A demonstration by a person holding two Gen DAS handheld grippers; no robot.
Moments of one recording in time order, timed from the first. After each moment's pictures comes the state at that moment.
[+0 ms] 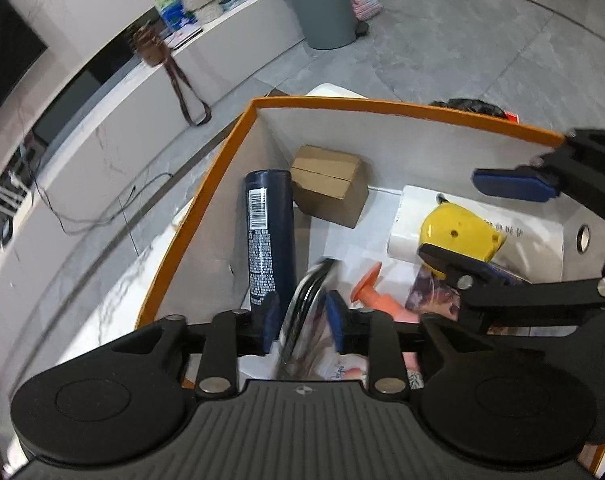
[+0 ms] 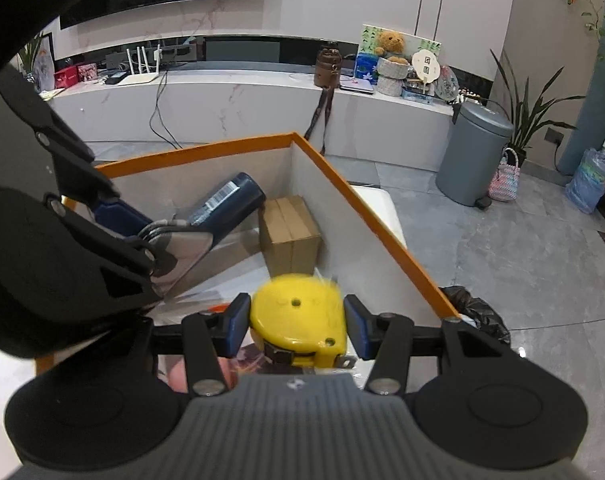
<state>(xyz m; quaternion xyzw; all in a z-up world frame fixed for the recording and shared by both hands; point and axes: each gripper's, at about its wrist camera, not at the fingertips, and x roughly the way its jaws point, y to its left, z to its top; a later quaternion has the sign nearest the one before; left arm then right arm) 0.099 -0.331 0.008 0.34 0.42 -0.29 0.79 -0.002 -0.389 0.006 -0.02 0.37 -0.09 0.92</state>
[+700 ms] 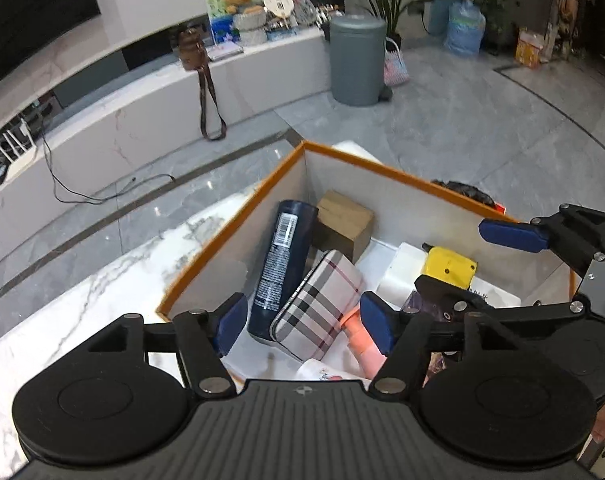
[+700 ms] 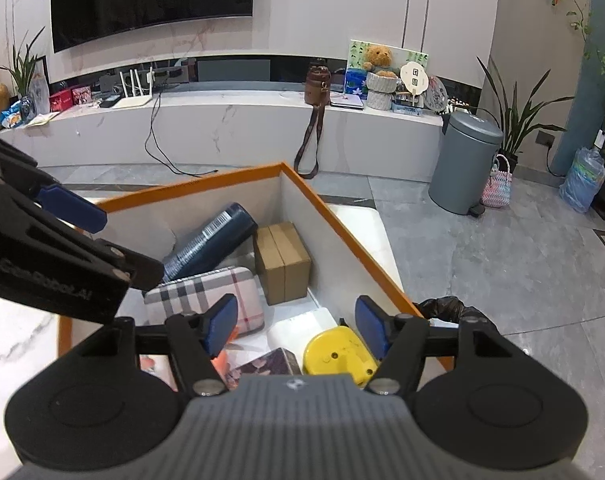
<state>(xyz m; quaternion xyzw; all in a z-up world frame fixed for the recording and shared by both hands) 0.096 -0.281 0.055 0.20 0.41 -0.30 0.84 -0.013 -0.389 0.029 0.00 0.34 -0.10 0.93</state>
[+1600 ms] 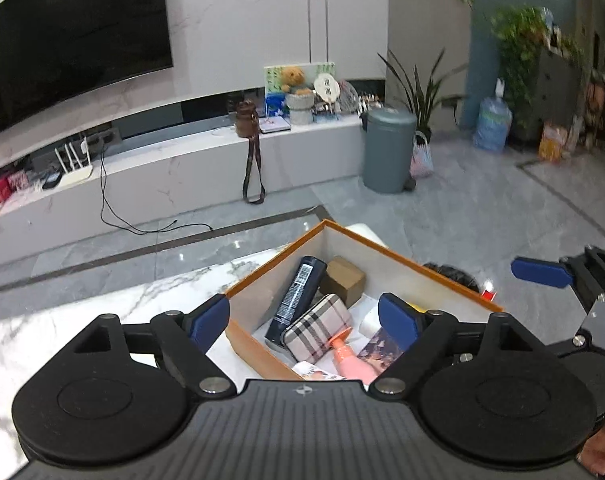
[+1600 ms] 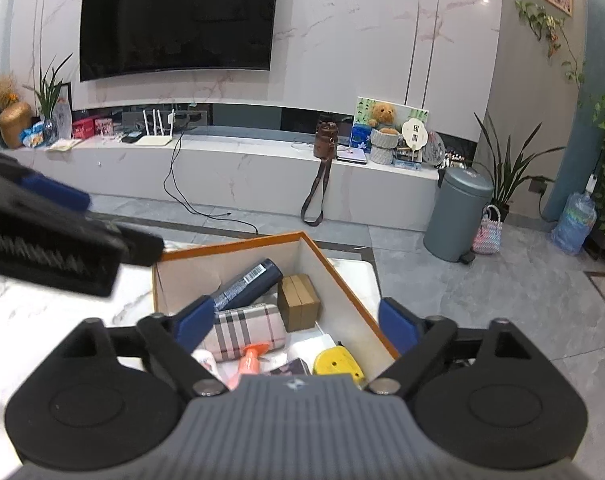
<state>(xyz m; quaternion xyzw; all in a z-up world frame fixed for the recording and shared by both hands) 0.006 -0.227 0.131 0.10 0.32 -0.25 0.91 -0.098 -0.348 0.117 -0.04 0.29 -0.09 0.95</state>
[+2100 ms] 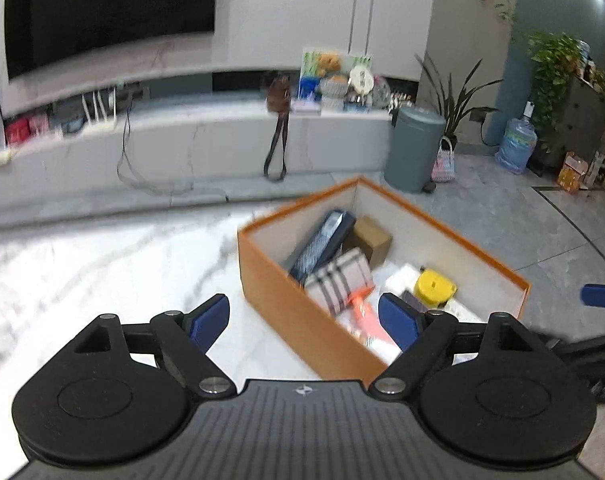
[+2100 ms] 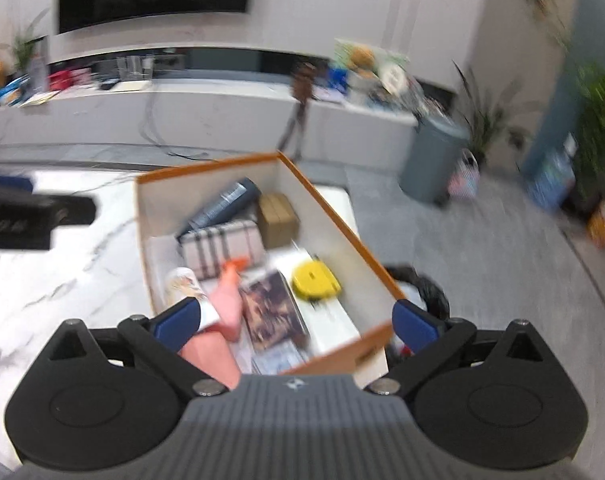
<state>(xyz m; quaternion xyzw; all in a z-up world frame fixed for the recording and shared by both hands) 0.008 -0.191 0.068 0.04 0.36 -0.22 0.91 -0.125 -0.354 0.089 0.00 0.38 -0.15 0.91</state>
